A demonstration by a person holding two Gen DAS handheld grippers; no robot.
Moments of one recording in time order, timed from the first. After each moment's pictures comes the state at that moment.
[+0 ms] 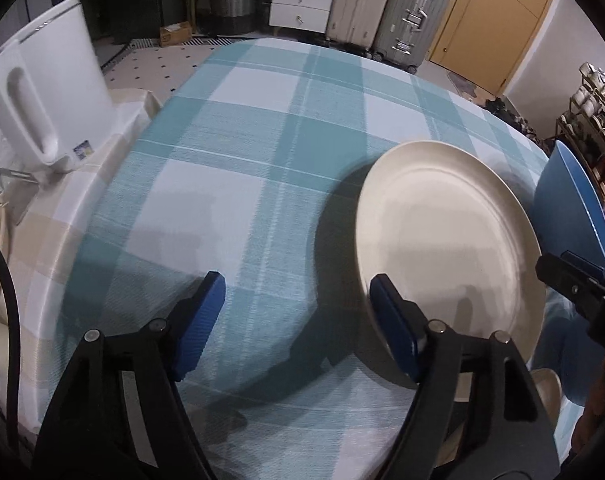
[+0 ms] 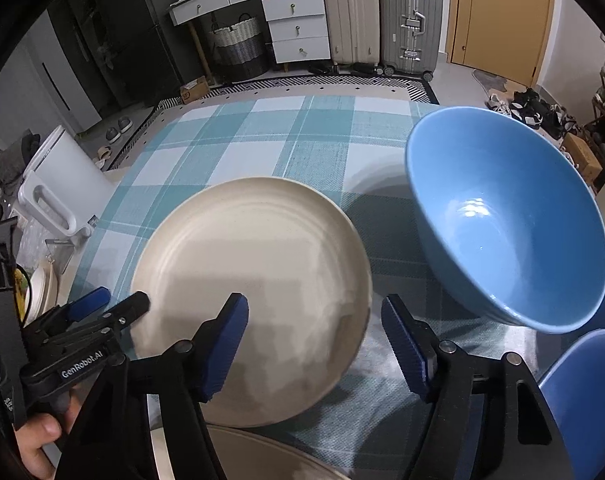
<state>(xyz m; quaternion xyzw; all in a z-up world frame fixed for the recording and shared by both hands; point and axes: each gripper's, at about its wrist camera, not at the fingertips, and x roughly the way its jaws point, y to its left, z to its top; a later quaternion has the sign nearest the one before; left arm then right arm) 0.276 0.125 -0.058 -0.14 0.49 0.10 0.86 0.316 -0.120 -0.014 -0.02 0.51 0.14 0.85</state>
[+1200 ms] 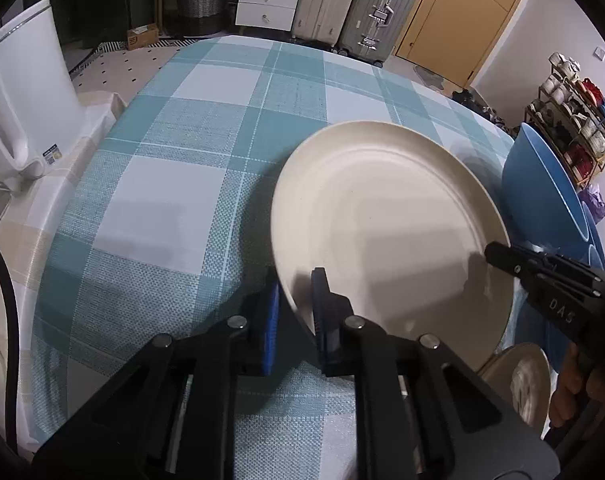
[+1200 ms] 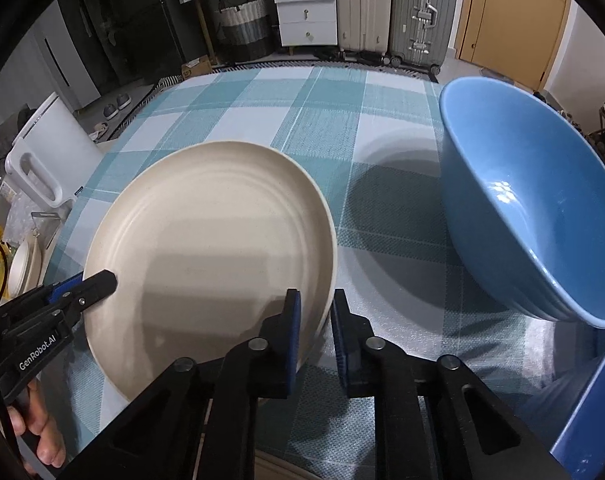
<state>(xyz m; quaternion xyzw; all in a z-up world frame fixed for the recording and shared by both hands) 0.270 0.111 -0.059 -0.14 0.48 0.04 0.86 0.318 -0.111 -0.046 -0.05 0.52 0.15 0.84</state>
